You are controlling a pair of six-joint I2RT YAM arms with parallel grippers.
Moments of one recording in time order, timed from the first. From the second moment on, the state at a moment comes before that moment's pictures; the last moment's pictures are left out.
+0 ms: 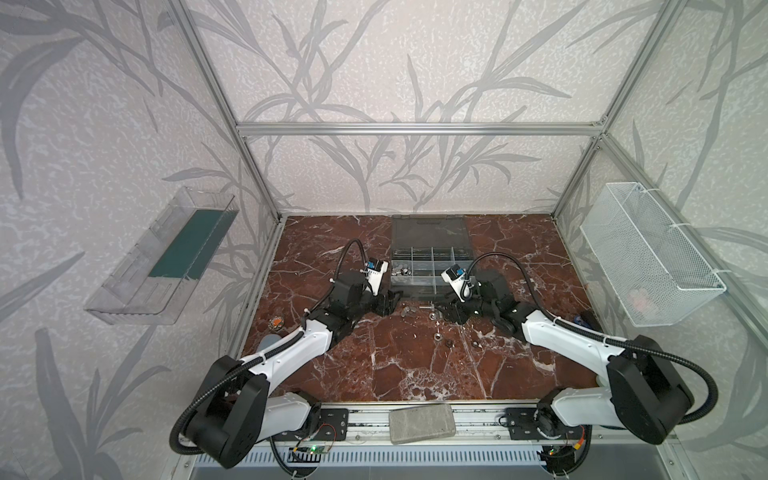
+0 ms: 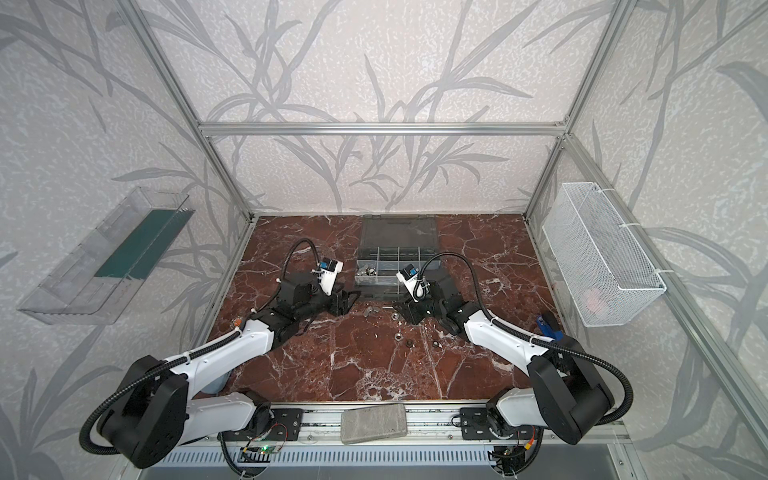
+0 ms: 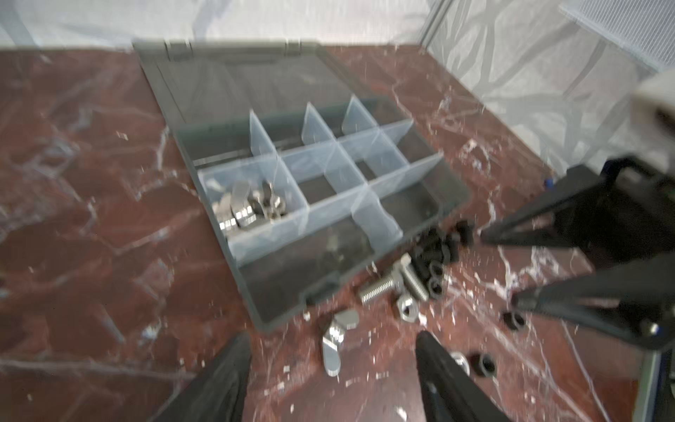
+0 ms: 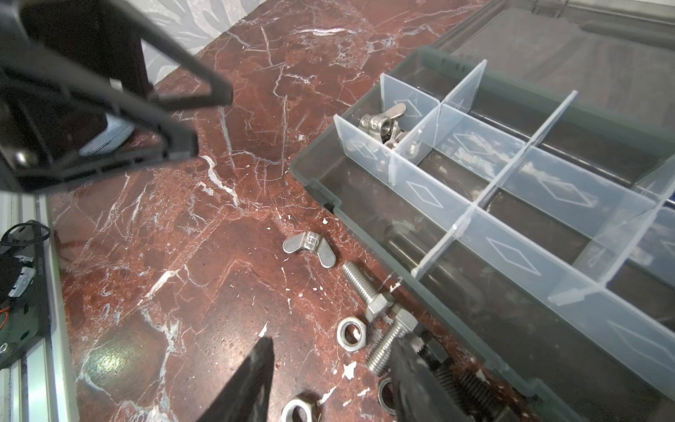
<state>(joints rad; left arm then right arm) -0.48 1.24 0.55 0.15 0.27 -0.19 0.56 1.36 0.69 0.04 -0.36 0.03</state>
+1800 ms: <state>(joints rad) -0.65 1.68 0.68 0.19 0.04 -0.07 0.54 1.32 0.66 0.04 -0.33 0.02</state>
